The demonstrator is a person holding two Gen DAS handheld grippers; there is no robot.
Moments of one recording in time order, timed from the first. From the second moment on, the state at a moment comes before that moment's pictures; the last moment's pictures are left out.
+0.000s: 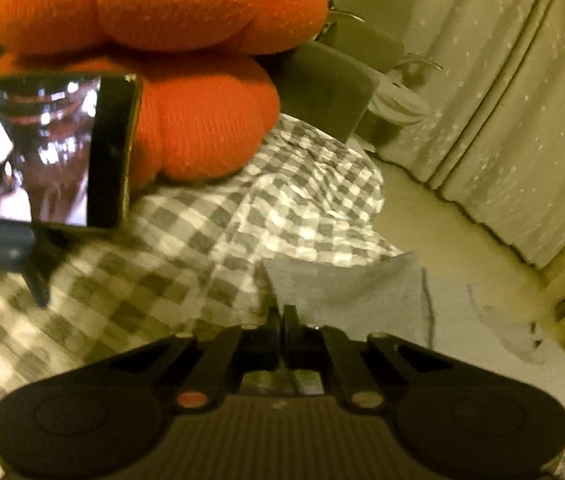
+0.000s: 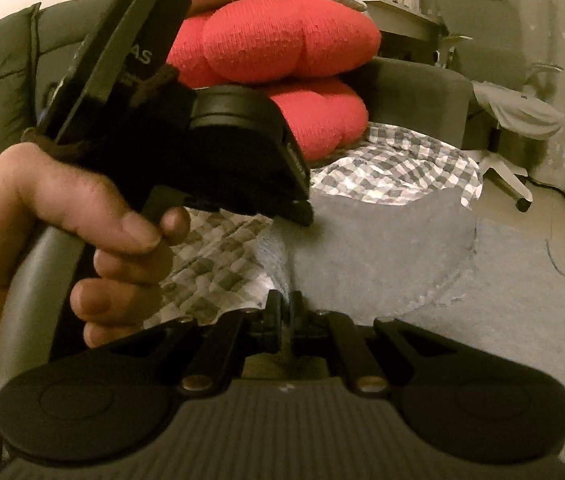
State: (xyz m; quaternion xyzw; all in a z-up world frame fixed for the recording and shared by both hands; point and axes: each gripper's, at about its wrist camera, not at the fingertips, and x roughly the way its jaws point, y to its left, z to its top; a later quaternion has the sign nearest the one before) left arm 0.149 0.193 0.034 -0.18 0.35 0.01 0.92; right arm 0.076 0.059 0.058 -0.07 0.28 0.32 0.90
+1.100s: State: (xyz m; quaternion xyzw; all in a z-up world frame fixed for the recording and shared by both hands) left arm 0.146 0.184 0.031 -0.12 0.35 0.05 0.93; right arm 0.155 0.028 0.056 -0.08 0.30 0.25 0.92
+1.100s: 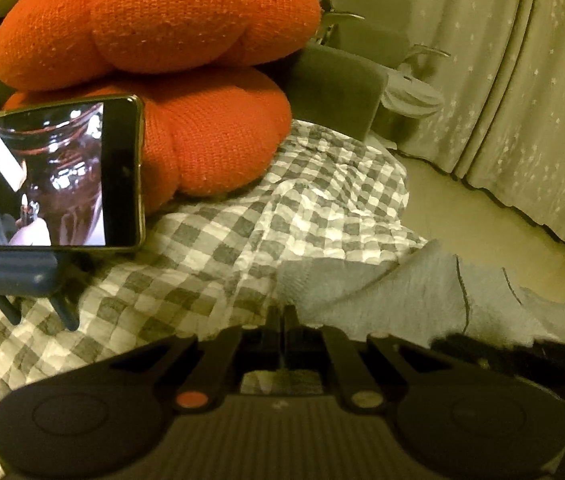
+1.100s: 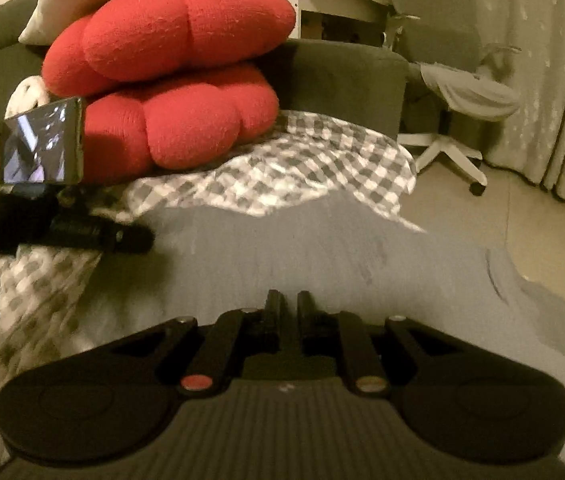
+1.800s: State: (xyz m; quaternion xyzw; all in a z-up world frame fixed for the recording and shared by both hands) left arm 0.145 0.185 0.029 -0.12 0.35 0.05 0.93; right arm 0.156 -0.025 0.071 -0.05 0.34 0.17 0.92
